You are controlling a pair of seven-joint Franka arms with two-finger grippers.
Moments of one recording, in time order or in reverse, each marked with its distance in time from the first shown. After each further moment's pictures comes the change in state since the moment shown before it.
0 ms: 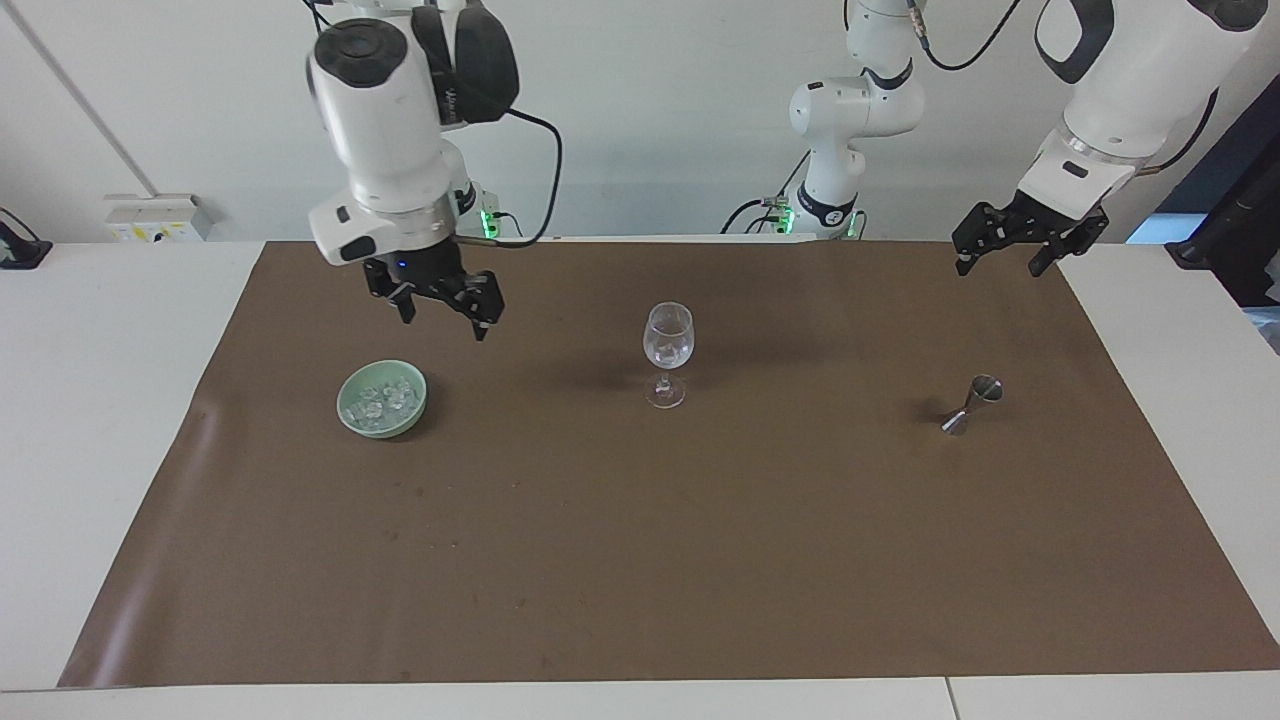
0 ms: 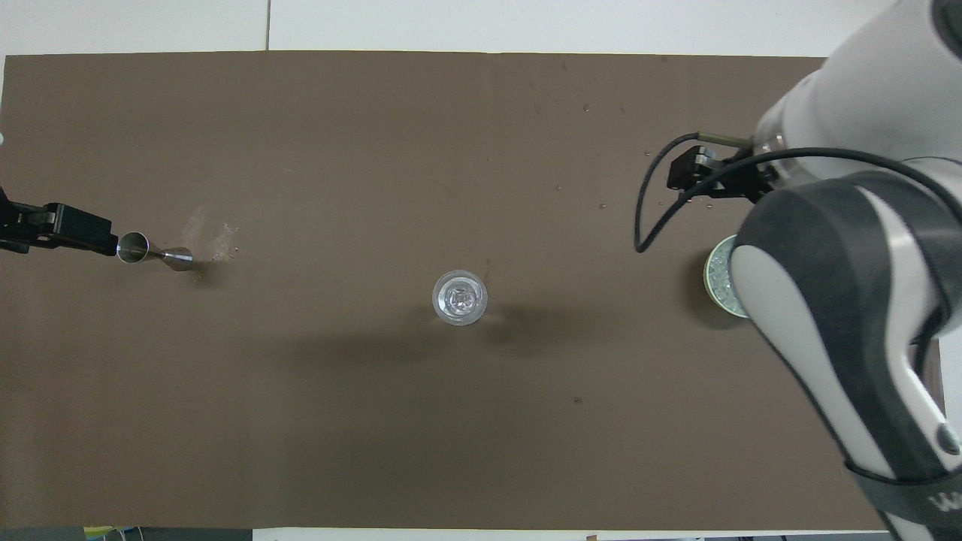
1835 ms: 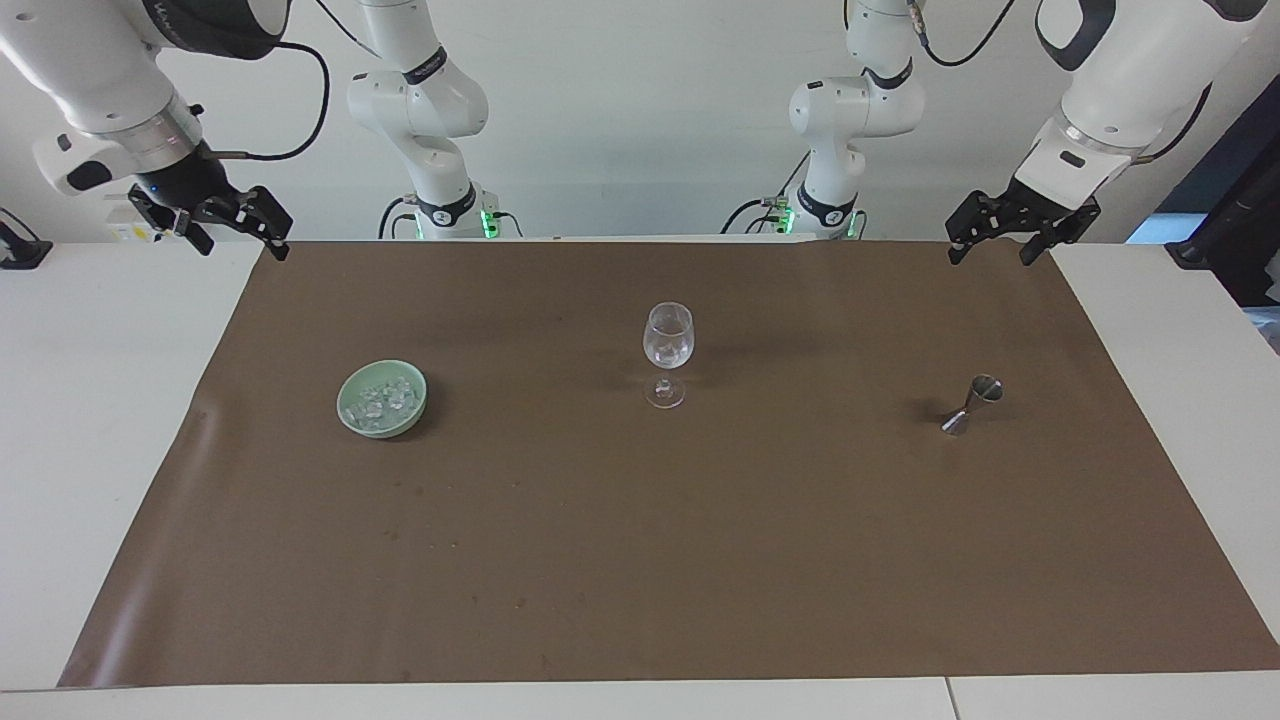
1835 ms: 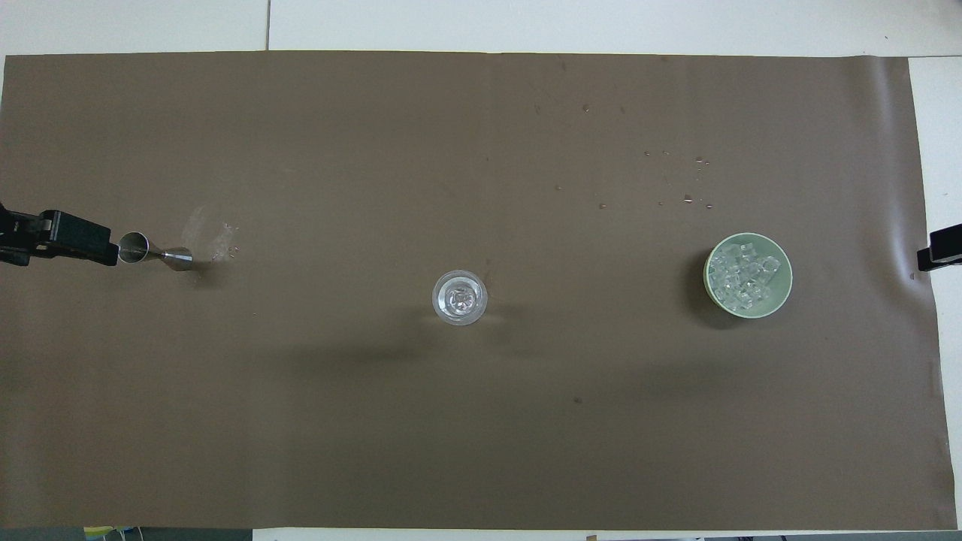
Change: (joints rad) left arm -0.014 -0.011 0.015 0.015 -0.024 -0.054 -0.028; right arm -0.376 -0.170 0.025 -0.106 0.017 -0.132 -0.546
